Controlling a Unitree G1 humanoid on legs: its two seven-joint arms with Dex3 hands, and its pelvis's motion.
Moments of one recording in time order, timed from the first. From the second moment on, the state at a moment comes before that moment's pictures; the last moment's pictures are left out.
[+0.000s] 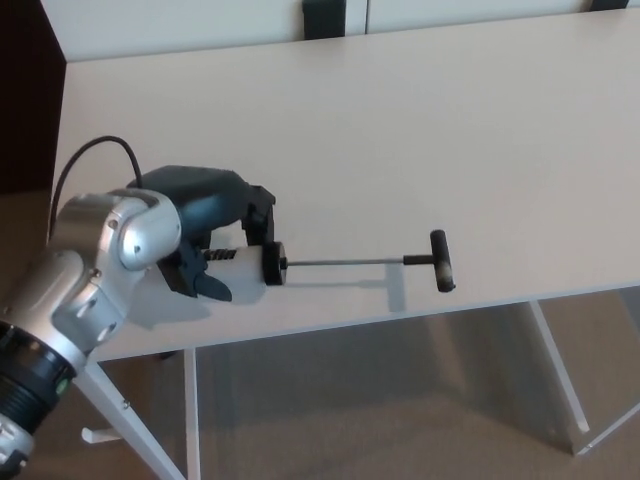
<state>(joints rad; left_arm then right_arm) -0.63 0.55 -0.52 0.33 0.59 0.10 -0.54 0.66 -0.16 -0.32 -0.13 0.31 -0.14 0.27</state>
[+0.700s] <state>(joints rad) -0.68 0.56 -0.43 0.35 0.48 0.10 -0.66 0.62 -0.13 -0.34 -0.74 0.35 -0.28 0.29</state>
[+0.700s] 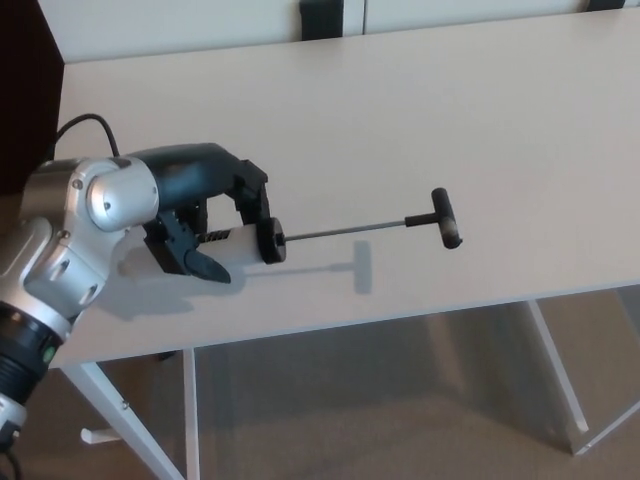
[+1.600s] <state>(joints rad) -0.74 0.57 -0.42 0.32 0.45 0.09 -0.74 -0.24 -0.20 -0.14 -0.12 0.07 -0.13 0.13</state>
